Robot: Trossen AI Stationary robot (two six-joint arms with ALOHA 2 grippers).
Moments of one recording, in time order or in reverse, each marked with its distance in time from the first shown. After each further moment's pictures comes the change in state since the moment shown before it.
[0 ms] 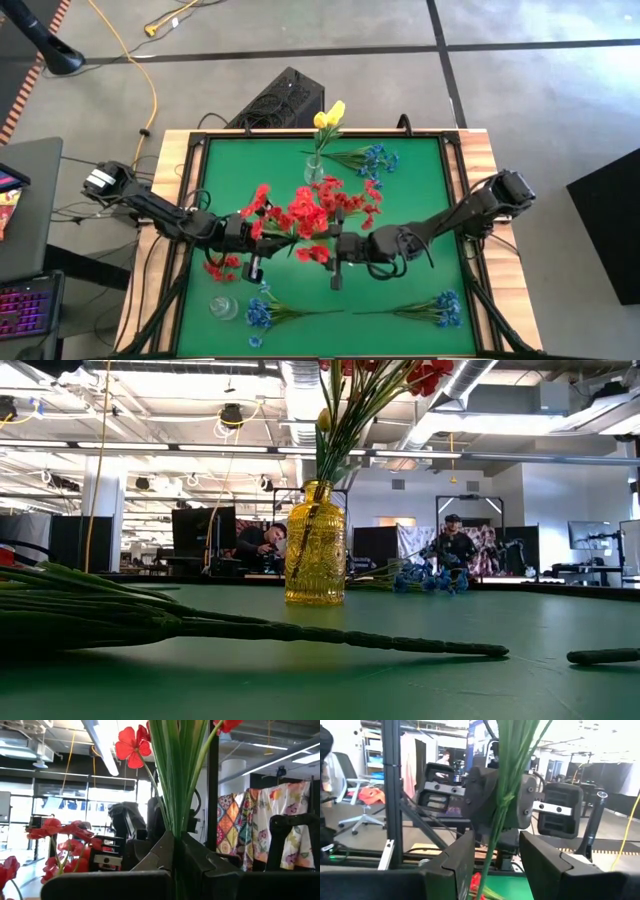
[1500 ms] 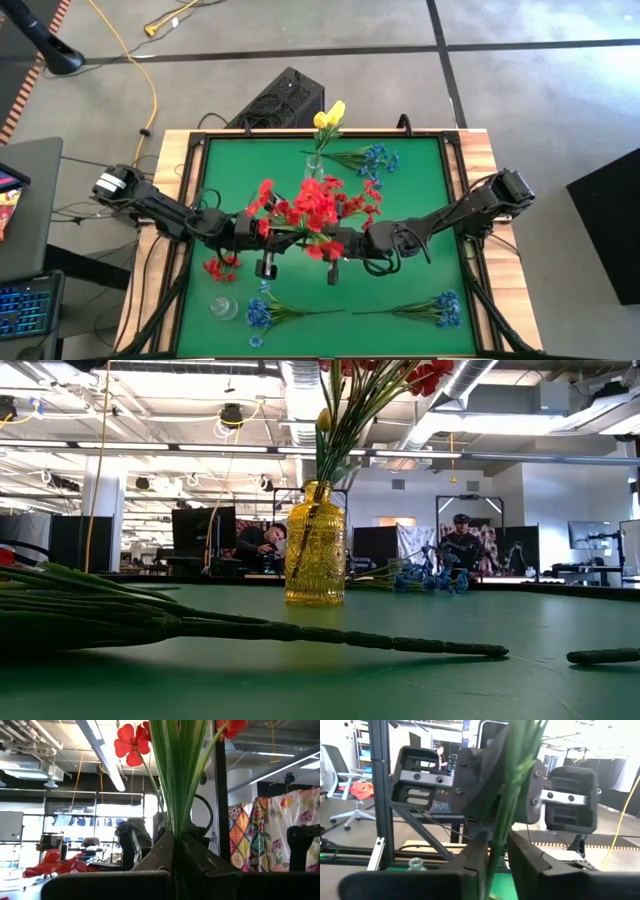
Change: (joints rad) left arm 0.049 0.113 0.117 0.073 0.027 0.057; right arm -0.021 0.000 0.038 -0.072 0.000 0.002
